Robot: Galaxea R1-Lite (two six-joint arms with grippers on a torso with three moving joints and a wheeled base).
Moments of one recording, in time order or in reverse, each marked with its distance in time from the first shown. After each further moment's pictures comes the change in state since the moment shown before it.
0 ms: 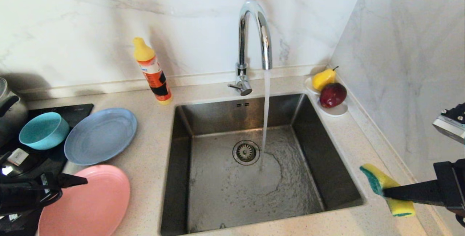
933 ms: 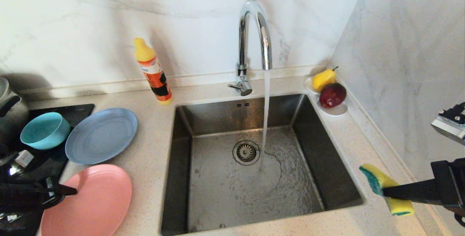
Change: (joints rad) left arm -0.040 0.054 -0.011 -0.005 0.158 0.062; right arm -0.013 0.011 -0.002 -0.001 0.000 0.000
